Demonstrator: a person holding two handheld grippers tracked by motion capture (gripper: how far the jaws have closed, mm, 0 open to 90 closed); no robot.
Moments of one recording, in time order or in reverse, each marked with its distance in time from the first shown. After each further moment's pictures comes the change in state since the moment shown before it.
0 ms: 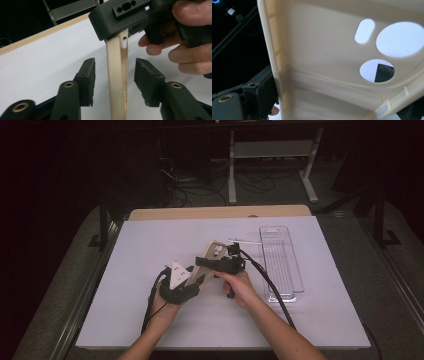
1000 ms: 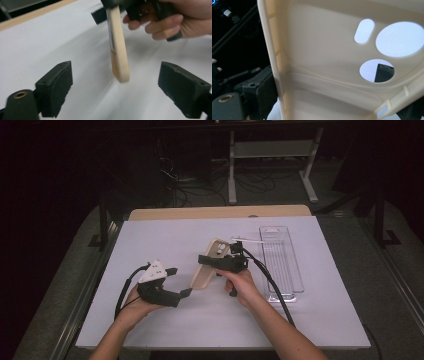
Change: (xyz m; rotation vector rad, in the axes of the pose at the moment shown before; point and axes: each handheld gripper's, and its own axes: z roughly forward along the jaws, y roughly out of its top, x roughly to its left) left arm 0.052 -0.017 -0.031 0.055 -0.313 -0.023; right arm -0.002 0.005 -0.006 -0.014 -0.024 -0.010
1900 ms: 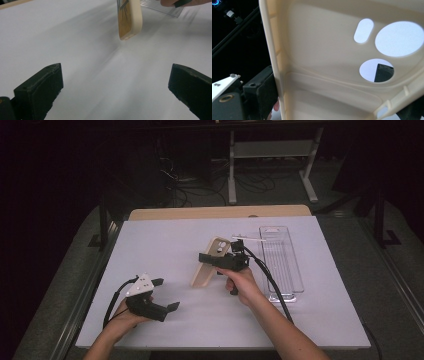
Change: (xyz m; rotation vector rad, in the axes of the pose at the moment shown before) left arm 0.007 -0.044 -0.016 0.004 0.019 -0.025; right arm 0.005 0.006 -0.005 -0.005 0.006 -0.011
